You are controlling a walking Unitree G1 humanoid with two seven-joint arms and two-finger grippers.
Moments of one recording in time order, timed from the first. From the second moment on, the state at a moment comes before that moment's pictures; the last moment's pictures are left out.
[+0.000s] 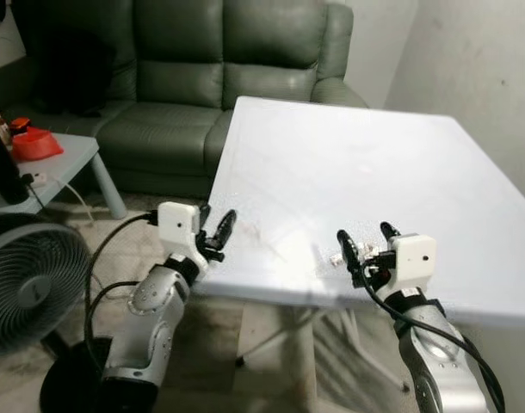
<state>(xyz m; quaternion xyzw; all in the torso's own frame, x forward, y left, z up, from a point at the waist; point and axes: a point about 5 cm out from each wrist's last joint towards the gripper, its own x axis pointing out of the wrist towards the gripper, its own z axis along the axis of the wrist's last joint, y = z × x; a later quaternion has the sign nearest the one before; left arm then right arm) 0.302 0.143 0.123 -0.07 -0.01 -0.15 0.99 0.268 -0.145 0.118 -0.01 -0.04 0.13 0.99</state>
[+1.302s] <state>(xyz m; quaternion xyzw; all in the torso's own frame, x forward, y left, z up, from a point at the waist) 0.257 0.120 0.126 -0.07 -0.05 -0.19 0.98 0.278 -0.144 0.116 -0.05 0.01 0.19 0.98</state>
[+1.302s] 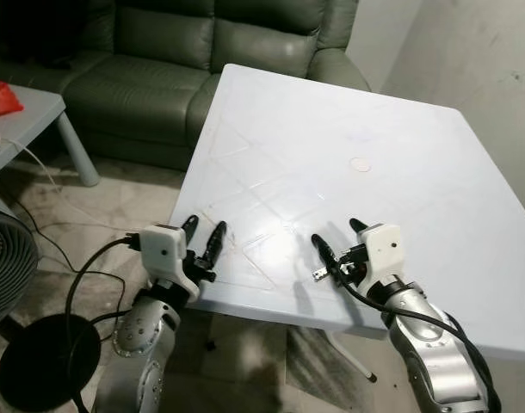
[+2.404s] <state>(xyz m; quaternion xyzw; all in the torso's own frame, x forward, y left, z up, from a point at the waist) 0.241 0.099 0.127 -0.07 -0.03 -0.24 0.97 0.259 -0.142 0.105 0.01 0.07 0.16 0.98</state>
